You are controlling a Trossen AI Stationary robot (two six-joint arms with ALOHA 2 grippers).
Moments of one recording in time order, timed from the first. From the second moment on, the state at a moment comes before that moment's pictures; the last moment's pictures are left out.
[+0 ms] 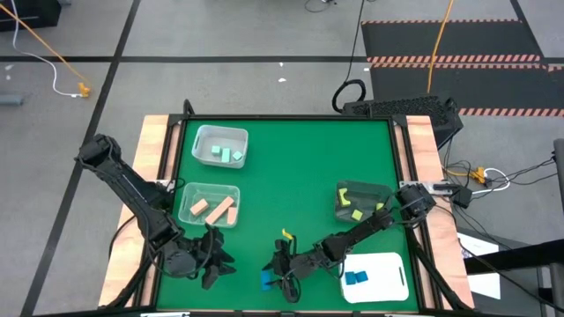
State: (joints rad) left arm -0.84 1.32 0.81 -0.16 -0.41 -1.21; right arm 0.49 2.13 1.26 0.42 0.15 0.33
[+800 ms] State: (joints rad) left arm -0.81 1.53 0.81 0.48 -0.38 -0.41; right arm 0.62 1.63 1.26 -0.39 0.31 0.47
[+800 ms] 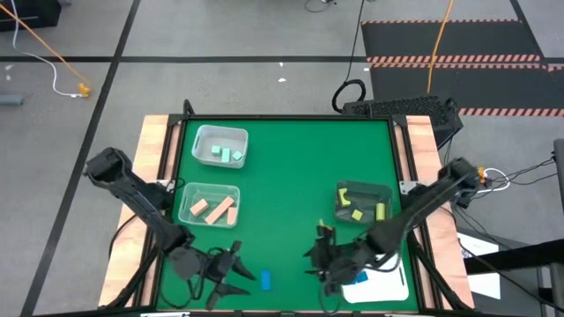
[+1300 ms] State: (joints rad) left arm -0.61 1.74 0.81 0.37 -0.03 -0.20; right arm 0.71 1.50 1.26 -0.79 0.39 0.78
